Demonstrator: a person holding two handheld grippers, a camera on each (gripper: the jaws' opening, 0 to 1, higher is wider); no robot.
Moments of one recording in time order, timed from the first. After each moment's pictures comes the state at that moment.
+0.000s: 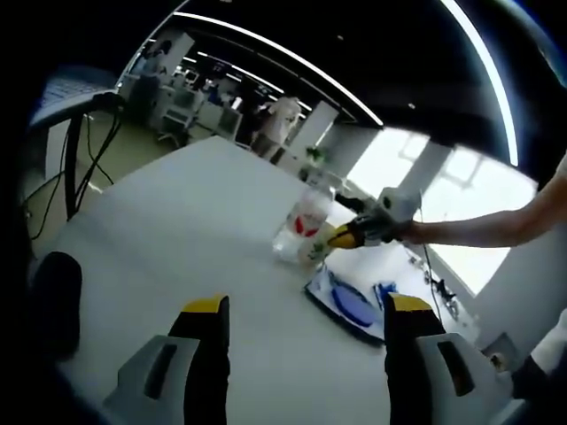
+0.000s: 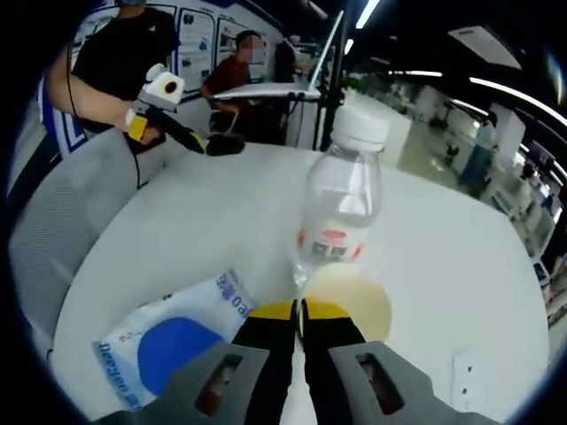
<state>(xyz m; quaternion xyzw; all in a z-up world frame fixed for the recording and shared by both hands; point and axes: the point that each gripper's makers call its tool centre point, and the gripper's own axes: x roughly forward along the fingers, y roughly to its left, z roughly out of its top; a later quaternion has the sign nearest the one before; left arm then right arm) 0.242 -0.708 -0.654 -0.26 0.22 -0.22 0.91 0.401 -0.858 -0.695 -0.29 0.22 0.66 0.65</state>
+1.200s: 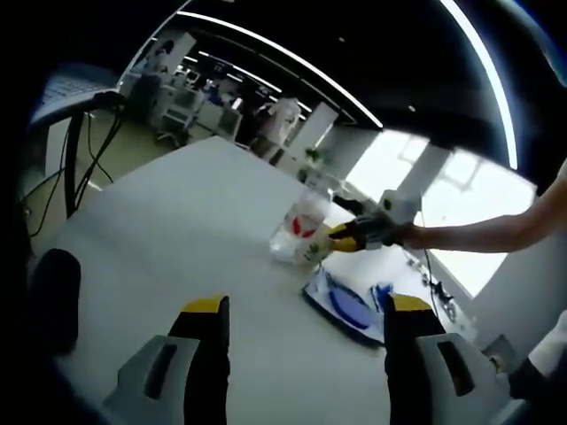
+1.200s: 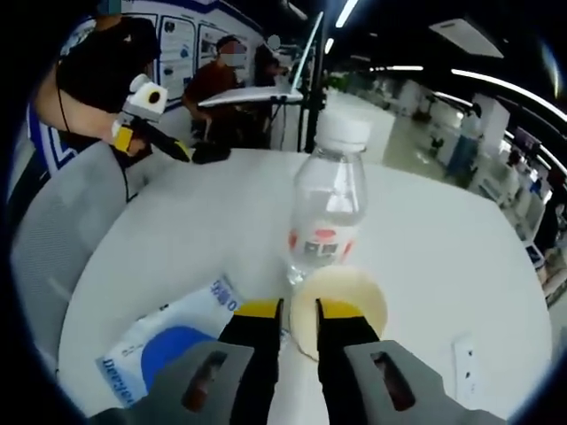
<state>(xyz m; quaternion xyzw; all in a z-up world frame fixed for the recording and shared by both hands) 0.243 -0.706 -0.653 -0.26 0.21 -0.22 0.91 0.407 -0.863 -0.688 -0.27 0.23 0.63 0.69</state>
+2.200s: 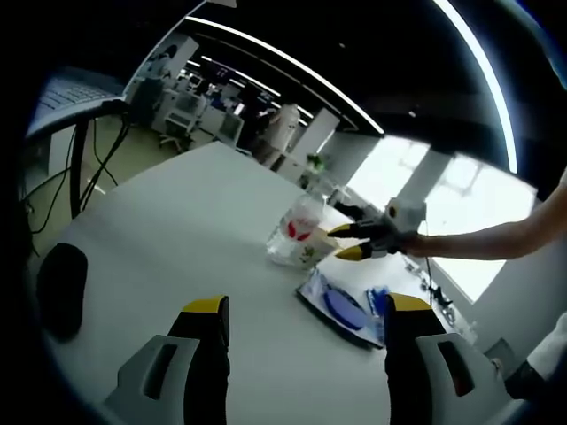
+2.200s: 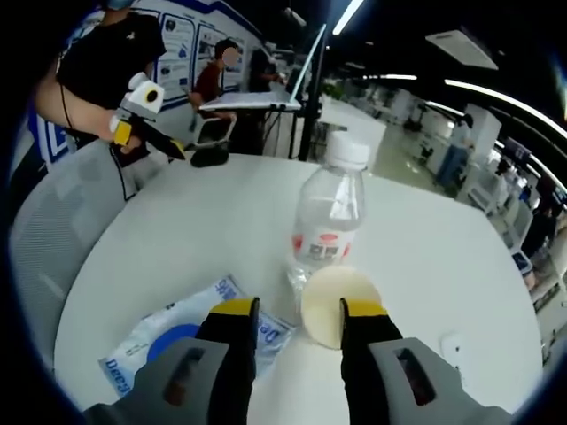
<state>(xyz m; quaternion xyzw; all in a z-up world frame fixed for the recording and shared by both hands) 0.227 -0.706 -0.644 -0.27 0.20 -0.22 0.92 0.395 -0.872 -0.672 -0.28 0.20 0.62 0.71</state>
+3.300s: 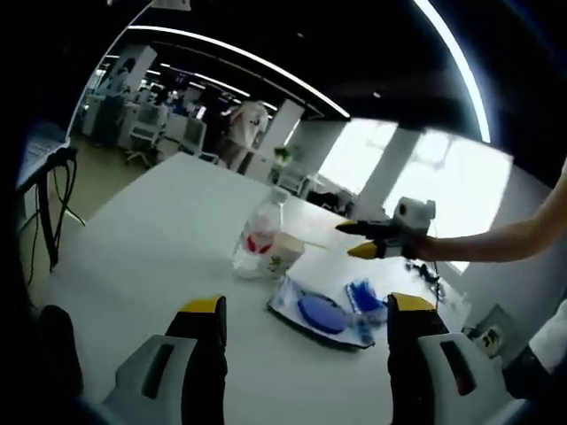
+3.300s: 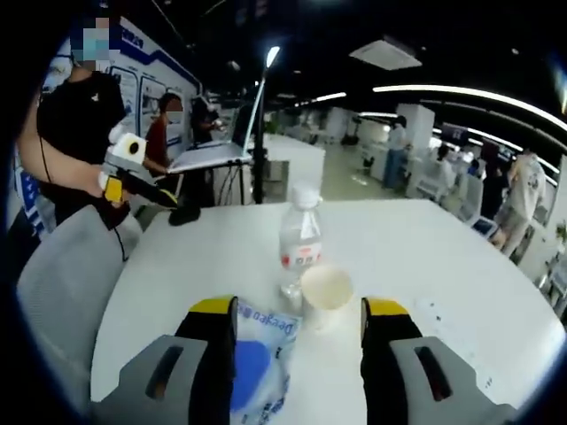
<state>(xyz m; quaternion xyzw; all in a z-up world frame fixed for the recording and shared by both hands) 0.241 -0.742 -0.604 -0.21 0.19 -0.30 0.91 0.368 -0.933 -0.610 -0.16 0.17 0.52 0.82</state>
